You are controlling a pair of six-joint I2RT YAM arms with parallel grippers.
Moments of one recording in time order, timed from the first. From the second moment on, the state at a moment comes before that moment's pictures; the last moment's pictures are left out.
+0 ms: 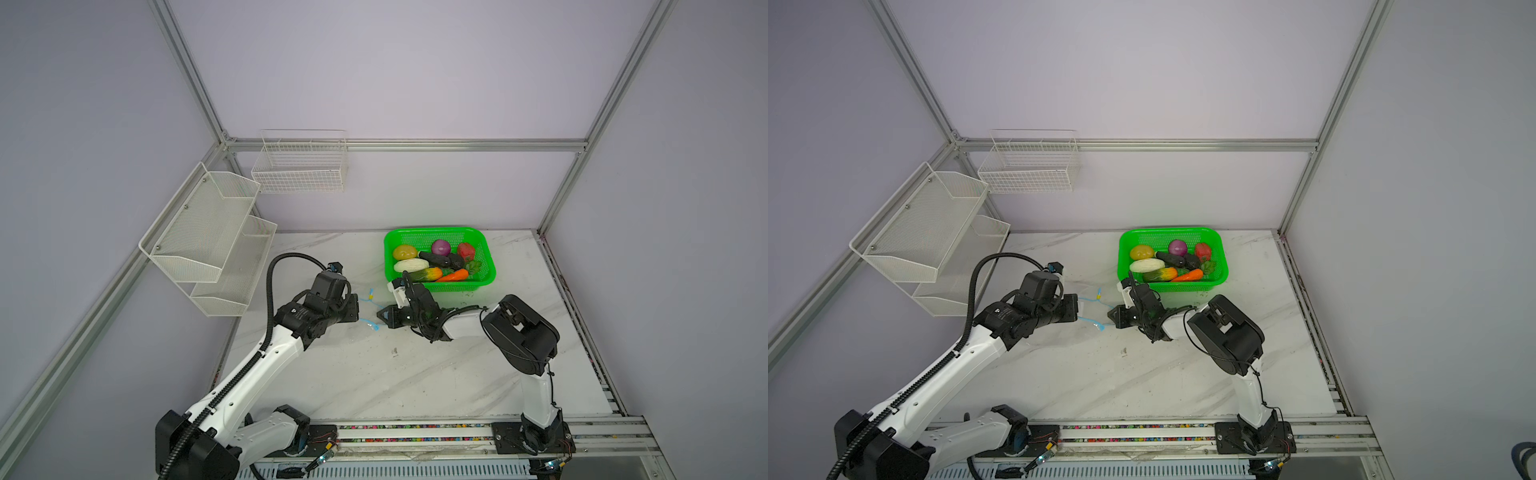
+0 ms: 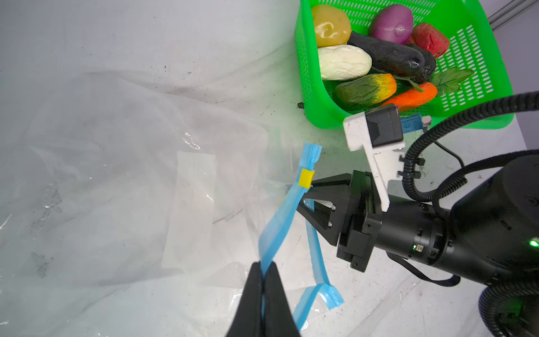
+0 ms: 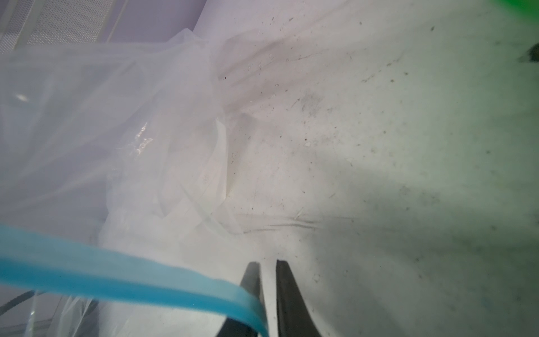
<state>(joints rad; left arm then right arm) -0.45 1.12 1.00 -0.70 -0.09 -0.45 0.78 2.02 1.04 0.44 -0.34 0.62</state>
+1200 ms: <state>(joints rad) -0.45 1.22 0.98 -0.56 0.05 -0.53 0.80 1.84 1.06 0.29 -0.30 0.64</state>
